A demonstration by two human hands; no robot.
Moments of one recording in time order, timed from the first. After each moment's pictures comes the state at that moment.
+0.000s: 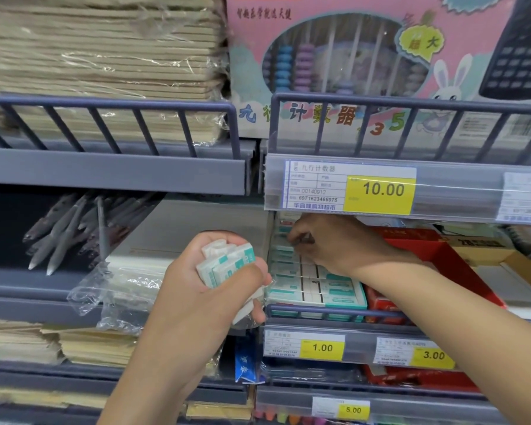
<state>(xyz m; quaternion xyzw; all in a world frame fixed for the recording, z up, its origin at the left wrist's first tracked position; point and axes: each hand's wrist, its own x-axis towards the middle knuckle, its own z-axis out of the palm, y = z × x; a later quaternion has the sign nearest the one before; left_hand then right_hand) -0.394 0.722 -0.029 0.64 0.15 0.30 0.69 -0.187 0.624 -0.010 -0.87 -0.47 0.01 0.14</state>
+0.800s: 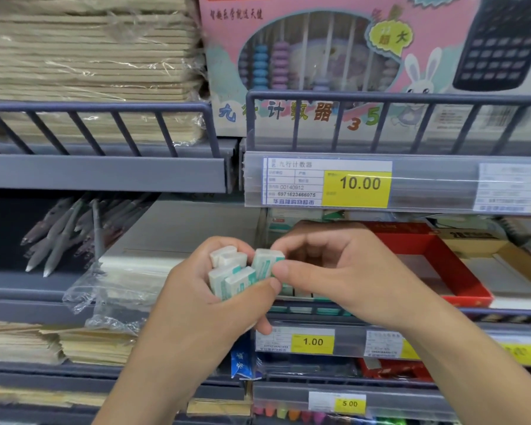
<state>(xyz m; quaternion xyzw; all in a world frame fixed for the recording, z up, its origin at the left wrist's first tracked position) -0.398 0.708 -0.027 0.71 0.15 0.28 0.63 -0.252 0.568 -0.001 -0.64 -0.50 0.21 0.54</state>
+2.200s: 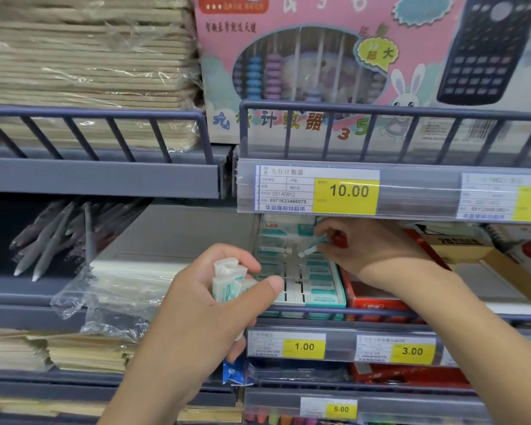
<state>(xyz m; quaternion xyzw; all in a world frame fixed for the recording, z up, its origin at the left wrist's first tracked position) -0.390 0.710 -0.036 0.69 0.14 0.23 0.67 -0.182 0.565 -0.002 -0.91 -0.39 -0.07 0.13</state>
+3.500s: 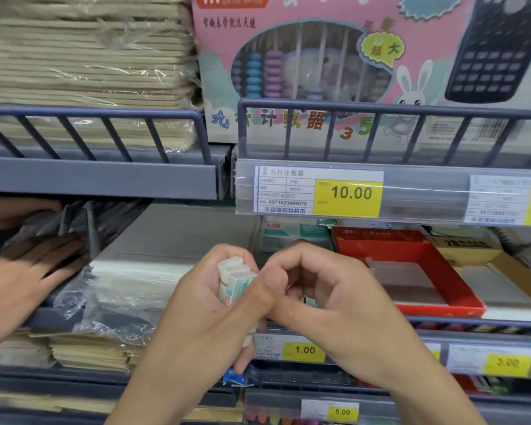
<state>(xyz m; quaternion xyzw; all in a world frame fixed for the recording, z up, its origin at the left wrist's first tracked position) -0.392 0.699 -0.027 0.67 0.08 0.25 0.69 -0.280 0.562 -0.013 -0.63 -0.50 0.13 0.58</state>
